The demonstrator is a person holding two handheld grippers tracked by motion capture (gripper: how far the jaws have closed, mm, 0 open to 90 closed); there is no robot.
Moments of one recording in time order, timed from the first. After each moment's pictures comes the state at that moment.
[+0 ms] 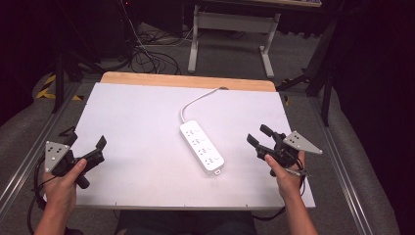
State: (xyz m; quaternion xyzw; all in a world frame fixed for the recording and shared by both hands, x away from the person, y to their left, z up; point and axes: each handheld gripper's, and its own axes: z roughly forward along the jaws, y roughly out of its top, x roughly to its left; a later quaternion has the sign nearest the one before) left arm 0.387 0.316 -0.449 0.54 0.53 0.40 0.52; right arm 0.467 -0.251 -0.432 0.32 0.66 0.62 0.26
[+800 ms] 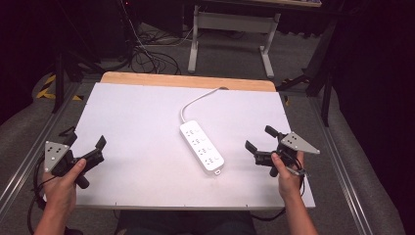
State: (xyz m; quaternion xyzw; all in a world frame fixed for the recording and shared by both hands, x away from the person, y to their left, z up) left arm 0.387 0.317 -0.449 0.54 0.53 0.40 0.52; right arm 0.471 -0.251 -0.439 0.32 0.67 0.62 0.26
